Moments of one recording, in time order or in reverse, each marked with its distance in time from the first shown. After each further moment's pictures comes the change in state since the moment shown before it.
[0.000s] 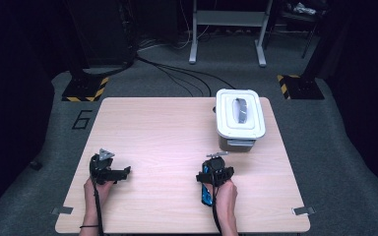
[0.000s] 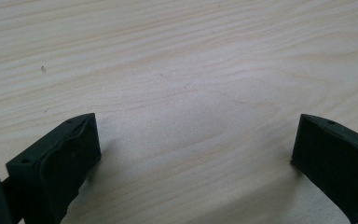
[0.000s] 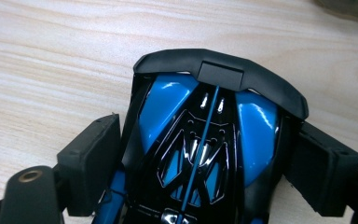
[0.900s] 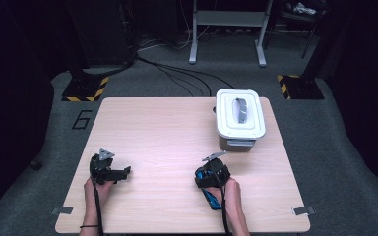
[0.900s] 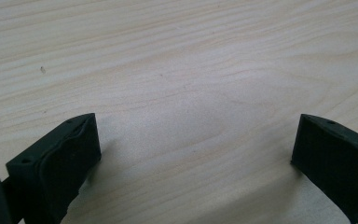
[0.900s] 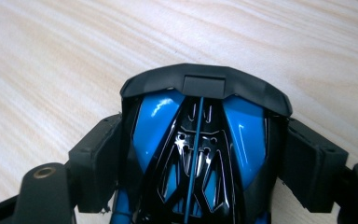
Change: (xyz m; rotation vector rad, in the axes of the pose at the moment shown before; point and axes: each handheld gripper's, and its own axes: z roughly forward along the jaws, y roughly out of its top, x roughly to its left) left arm 0.000 0.000 0.000 -0.001 -0.003 0.001; right arm -0.006 0.000 -0.004 0.018 0.249 -0.229
